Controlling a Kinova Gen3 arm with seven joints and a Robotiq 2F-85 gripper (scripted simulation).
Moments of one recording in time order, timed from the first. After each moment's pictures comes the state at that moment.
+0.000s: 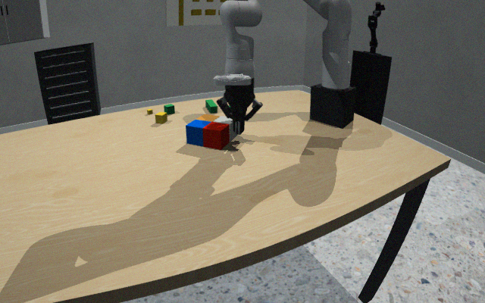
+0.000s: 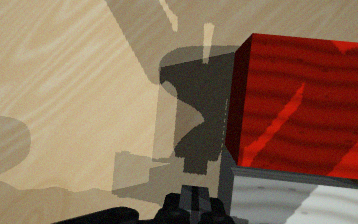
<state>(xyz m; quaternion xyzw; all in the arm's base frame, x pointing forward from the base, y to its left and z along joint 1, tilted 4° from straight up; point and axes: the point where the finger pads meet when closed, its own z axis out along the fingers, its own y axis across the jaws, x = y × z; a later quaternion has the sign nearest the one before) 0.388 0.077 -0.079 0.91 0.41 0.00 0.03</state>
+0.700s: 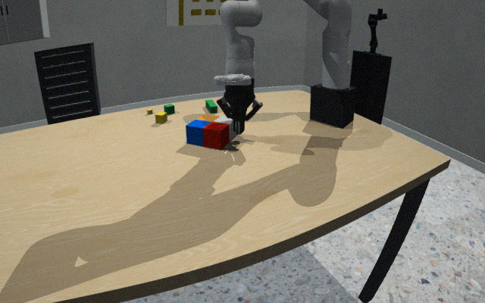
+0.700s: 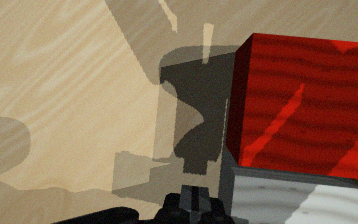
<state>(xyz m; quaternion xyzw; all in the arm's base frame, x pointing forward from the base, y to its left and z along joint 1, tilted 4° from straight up) 0.387 0.077 -0.079 0.91 0.41 0.00 0.03</state>
